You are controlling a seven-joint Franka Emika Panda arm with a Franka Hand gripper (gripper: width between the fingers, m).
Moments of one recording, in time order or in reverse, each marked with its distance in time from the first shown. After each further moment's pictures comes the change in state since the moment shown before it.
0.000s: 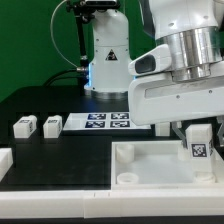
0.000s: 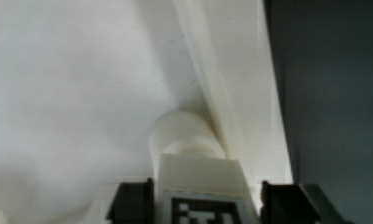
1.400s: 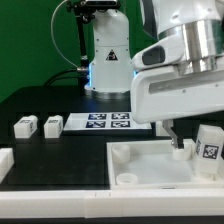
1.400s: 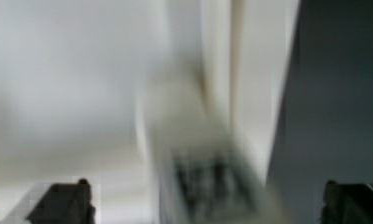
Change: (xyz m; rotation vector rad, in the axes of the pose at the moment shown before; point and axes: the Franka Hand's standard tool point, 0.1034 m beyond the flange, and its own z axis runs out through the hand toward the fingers) arm 0.015 -0.008 -0.009 0.008 0.133 -0.441
